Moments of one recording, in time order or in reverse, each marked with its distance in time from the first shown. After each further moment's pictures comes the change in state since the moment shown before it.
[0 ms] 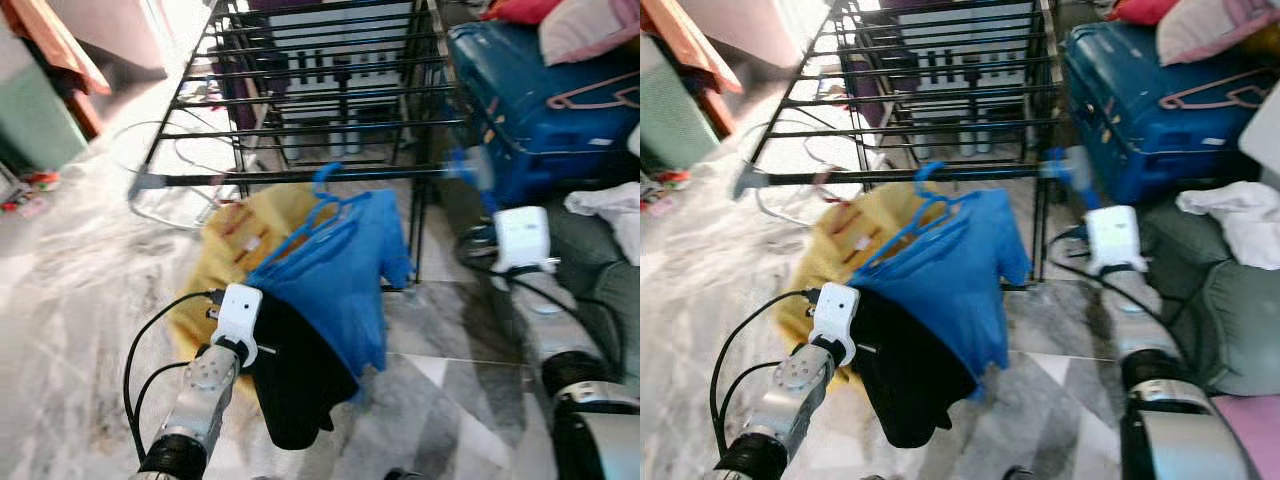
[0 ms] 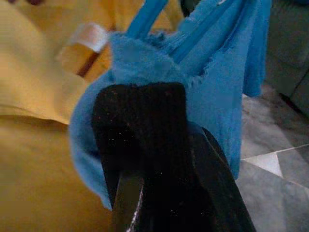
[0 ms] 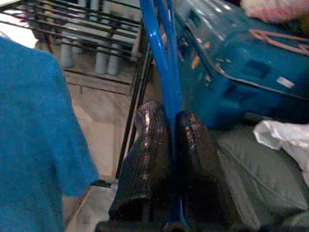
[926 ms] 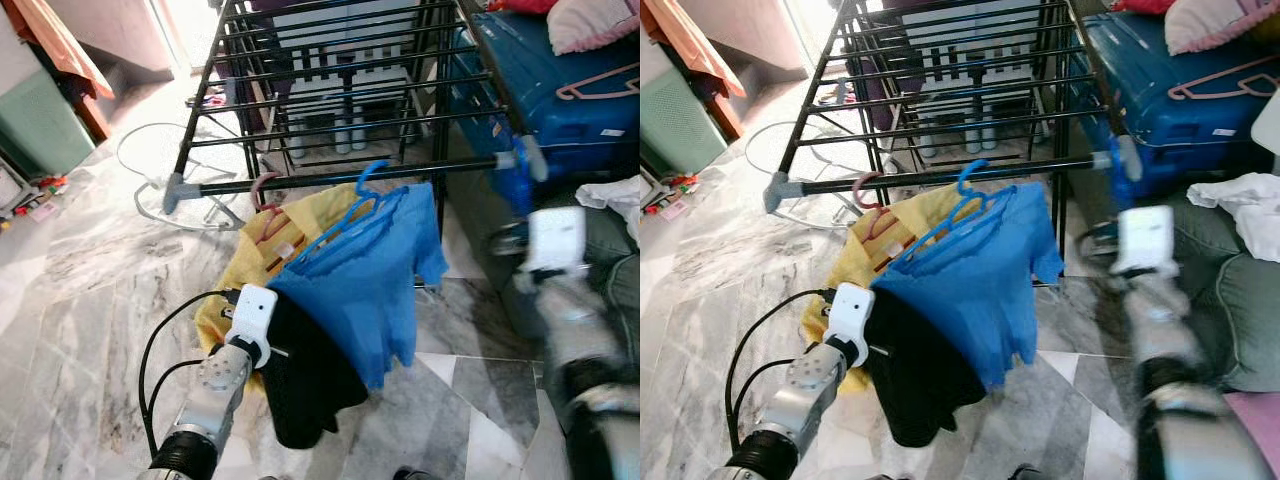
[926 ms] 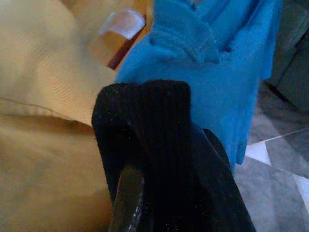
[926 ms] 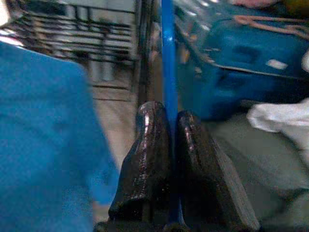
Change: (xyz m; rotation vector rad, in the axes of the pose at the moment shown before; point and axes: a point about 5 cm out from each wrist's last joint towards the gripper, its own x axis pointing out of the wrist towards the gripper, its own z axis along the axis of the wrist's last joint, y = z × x) left arm 0.004 -0.016 0.000 0.000 0.015 -0.058; right arm -0.007 -0.005 -0.005 0.103 -0.032 -0.007
